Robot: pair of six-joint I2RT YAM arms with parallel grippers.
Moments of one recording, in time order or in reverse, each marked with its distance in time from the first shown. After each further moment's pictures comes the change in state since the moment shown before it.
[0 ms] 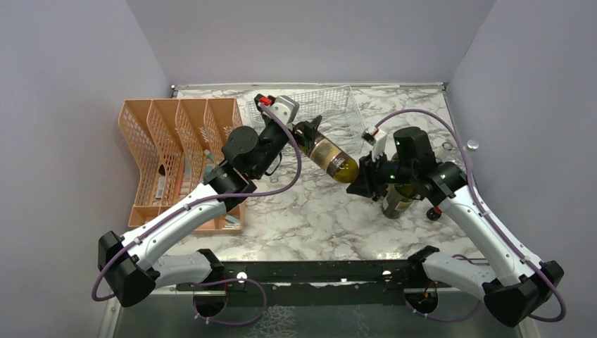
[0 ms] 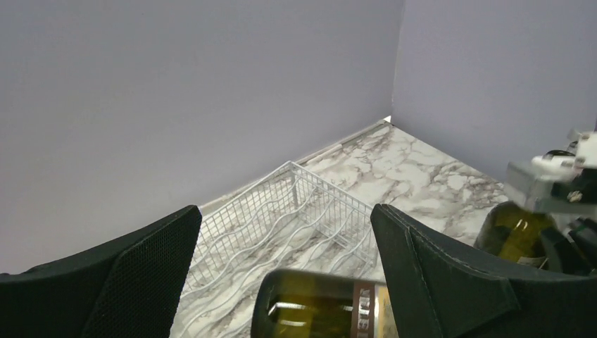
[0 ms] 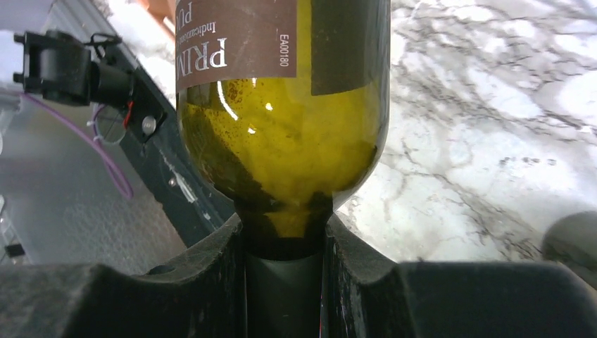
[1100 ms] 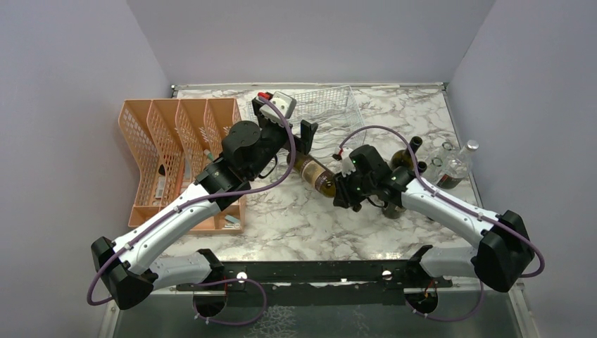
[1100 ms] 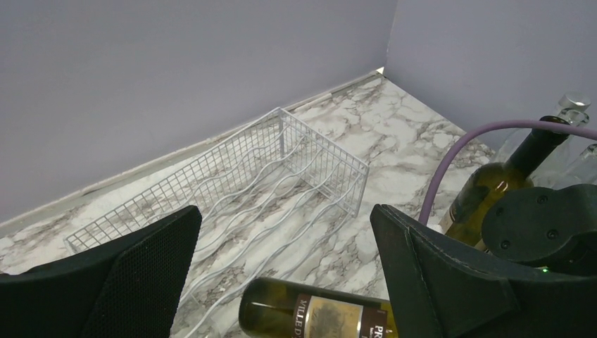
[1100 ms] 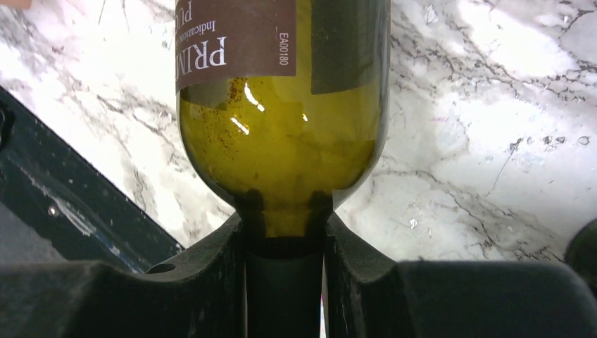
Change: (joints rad) left arm 0.000 -0.025 0.109 -0.320 -0.025 -0.145; right arm 0.218 0.238 -0.202 0.224 0.290 0.055
